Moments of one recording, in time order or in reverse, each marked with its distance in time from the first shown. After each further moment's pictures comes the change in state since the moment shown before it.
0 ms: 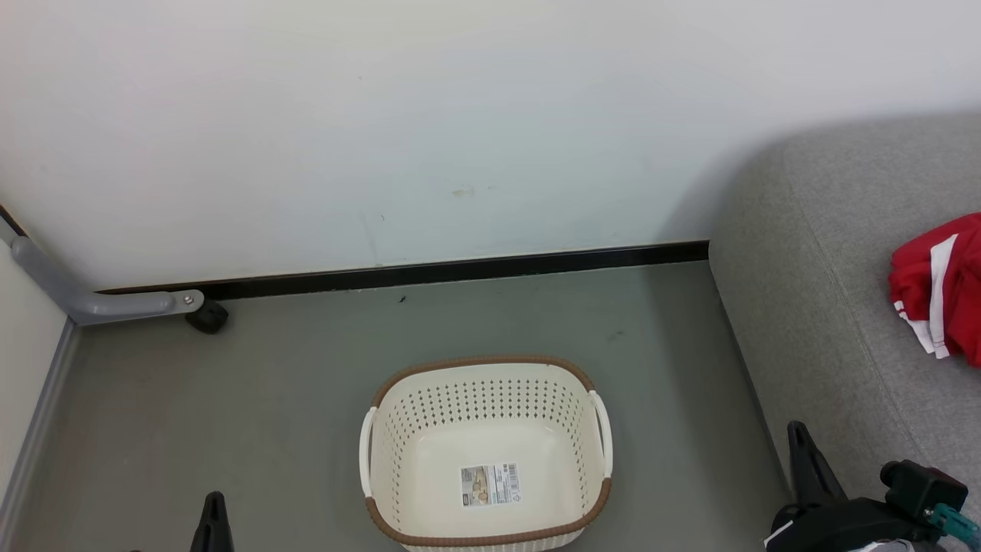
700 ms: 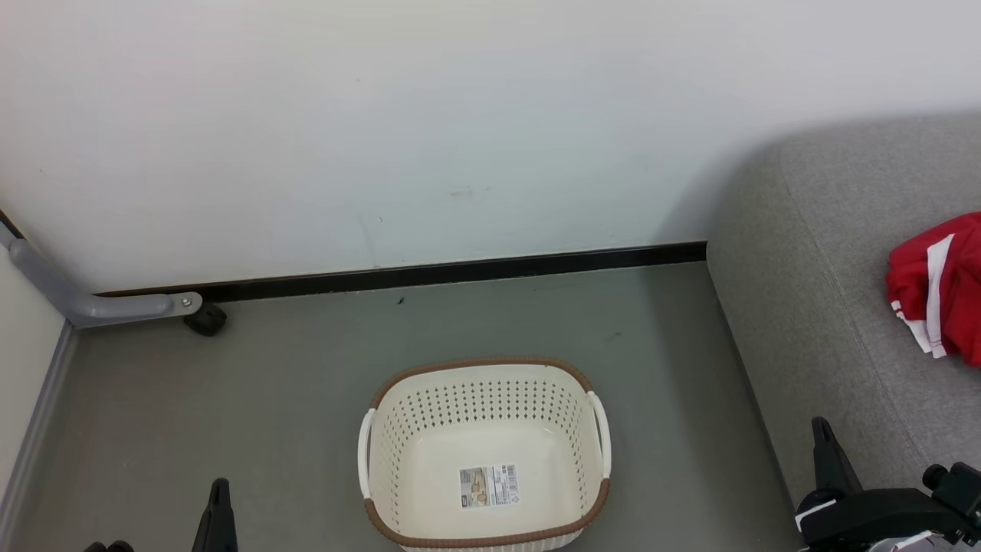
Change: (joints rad) left arm -0.042 -0.022 0.033 0.013 -0.252 -0.048 0.073; right arm -0.005 0.002 -0.063 -0.022 0.300 0.026 0.080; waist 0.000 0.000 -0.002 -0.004
